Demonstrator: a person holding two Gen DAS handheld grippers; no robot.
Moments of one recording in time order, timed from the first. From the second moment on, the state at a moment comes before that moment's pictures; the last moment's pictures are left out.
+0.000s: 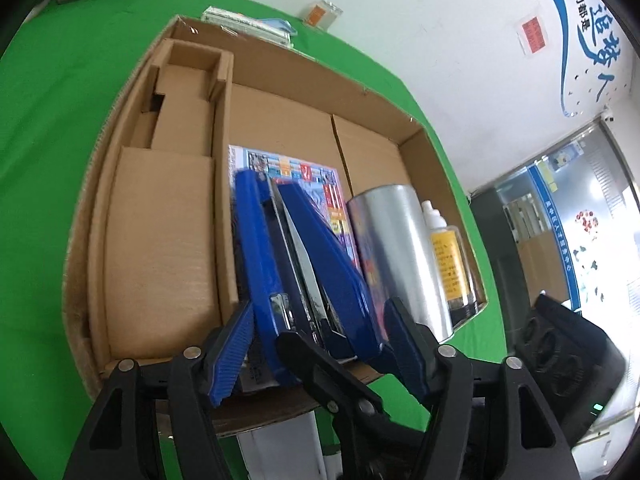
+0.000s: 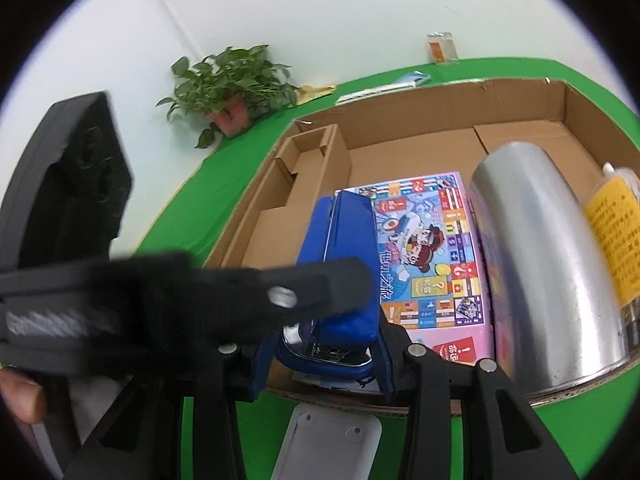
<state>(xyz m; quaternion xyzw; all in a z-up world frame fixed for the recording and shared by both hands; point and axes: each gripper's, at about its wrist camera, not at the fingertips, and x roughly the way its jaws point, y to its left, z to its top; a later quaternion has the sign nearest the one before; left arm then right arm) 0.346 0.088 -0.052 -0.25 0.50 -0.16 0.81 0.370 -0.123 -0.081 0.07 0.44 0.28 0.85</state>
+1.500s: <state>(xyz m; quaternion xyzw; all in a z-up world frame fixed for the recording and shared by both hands) 0.173 0.022 -0.022 -0.13 0.35 -0.03 0.93 0.249 -0.230 -0.045 -0.06 0.32 0.25 0.91</state>
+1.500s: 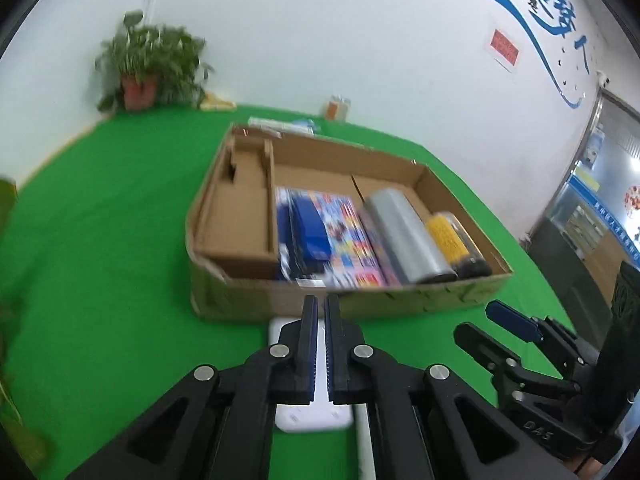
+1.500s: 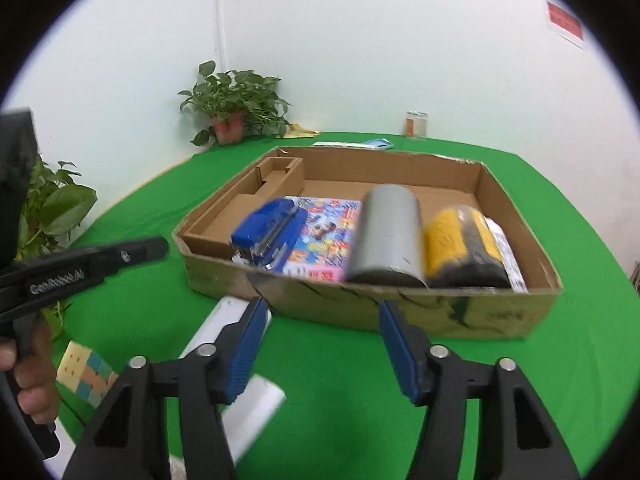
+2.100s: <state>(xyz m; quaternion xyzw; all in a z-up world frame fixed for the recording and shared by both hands) 0.118 -0.012 -0.142 -0.30 0.49 -0.14 0.81 0.148 -0.234 -0.102 -0.07 0.39 0.42 0.82</state>
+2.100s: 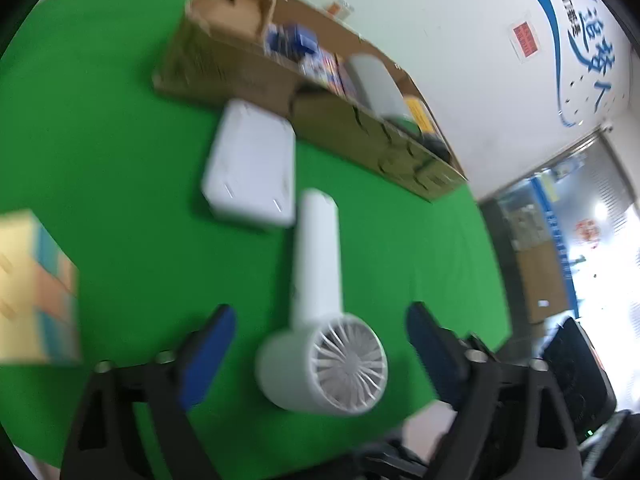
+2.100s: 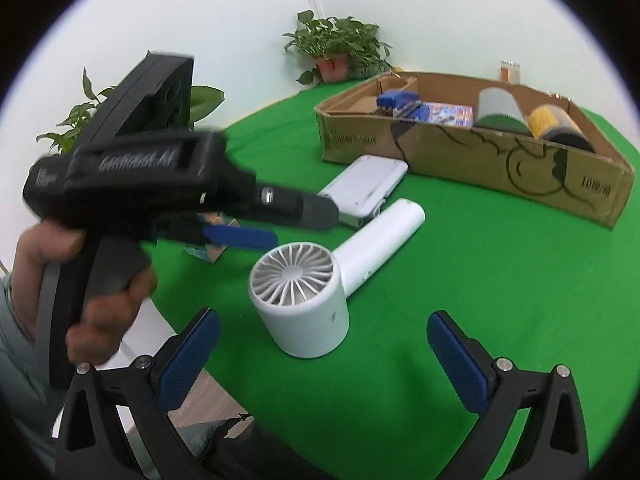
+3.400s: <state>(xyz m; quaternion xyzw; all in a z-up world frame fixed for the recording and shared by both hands) 0.183 -0.080 -0.173 -0.33 0.48 -0.21 0.78 0.224 -0.339 -0.118 0.16 0.46 0.31 0.81</state>
